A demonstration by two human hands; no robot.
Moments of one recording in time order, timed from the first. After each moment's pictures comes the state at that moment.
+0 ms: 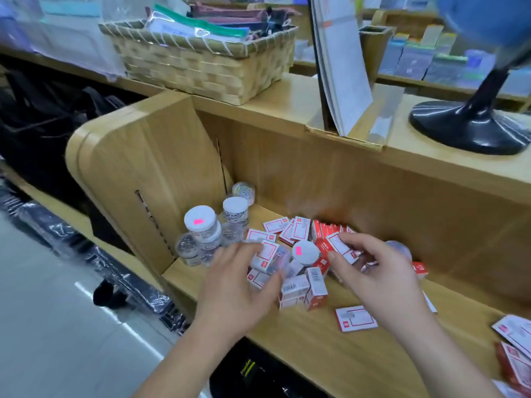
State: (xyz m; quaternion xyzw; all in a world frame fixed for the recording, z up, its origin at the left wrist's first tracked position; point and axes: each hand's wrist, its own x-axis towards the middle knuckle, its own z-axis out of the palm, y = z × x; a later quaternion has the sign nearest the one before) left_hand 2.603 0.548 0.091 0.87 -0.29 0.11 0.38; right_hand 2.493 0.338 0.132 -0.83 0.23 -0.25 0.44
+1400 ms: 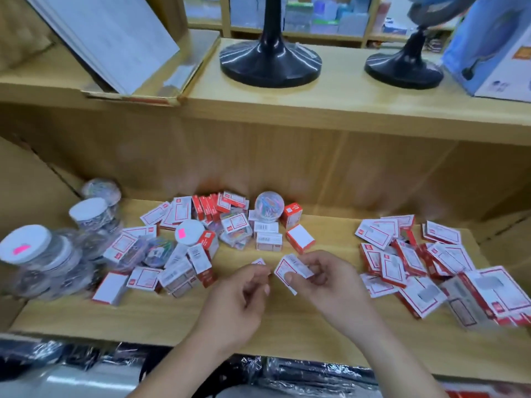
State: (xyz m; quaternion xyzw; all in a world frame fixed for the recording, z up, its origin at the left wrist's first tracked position) left_hand 2.501 0.438 0.045 0.72 -0.37 -0.30 0.50; right_hand 2.358 0.310 0.090 -0.74 0.39 -0.20 0.52
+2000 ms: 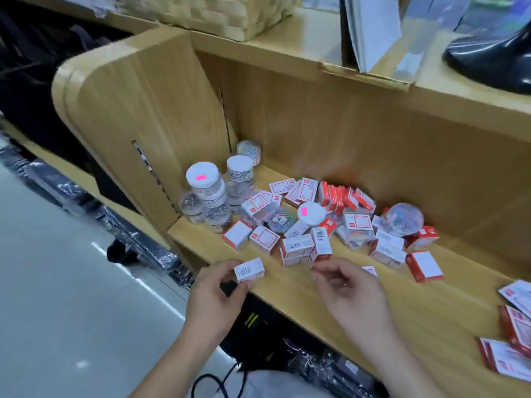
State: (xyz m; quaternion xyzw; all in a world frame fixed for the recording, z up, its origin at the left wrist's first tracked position) left_hand 2.563 0.602 0.019 0.87 -0.14 -0.04 0.47; right_hand 2.460 0.398 0.066 -0.76 0.23 -0.18 0.58
